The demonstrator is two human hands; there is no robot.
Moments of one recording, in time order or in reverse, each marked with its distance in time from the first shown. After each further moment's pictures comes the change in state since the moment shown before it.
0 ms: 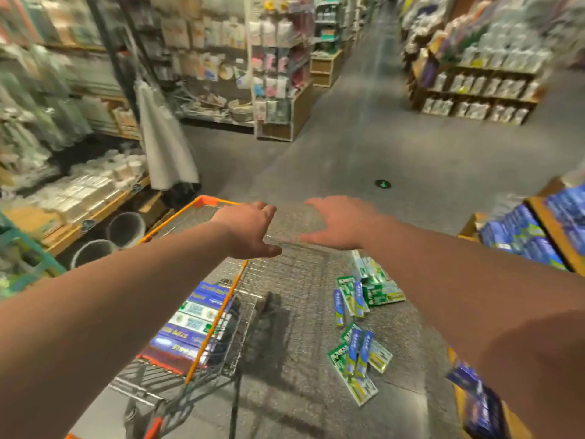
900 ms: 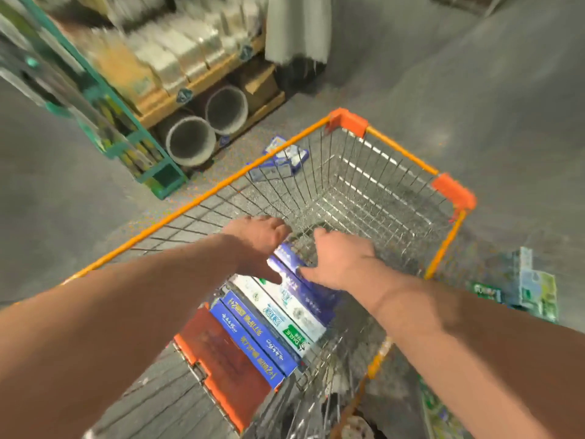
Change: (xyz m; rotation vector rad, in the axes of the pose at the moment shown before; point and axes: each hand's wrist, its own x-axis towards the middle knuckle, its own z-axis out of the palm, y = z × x) left_hand 0.107 -0.319 0.357 -0.176 -0.532 -0.196; right_hand 0.392 -0.210 0.323 -0.007 -0.502 -0.265
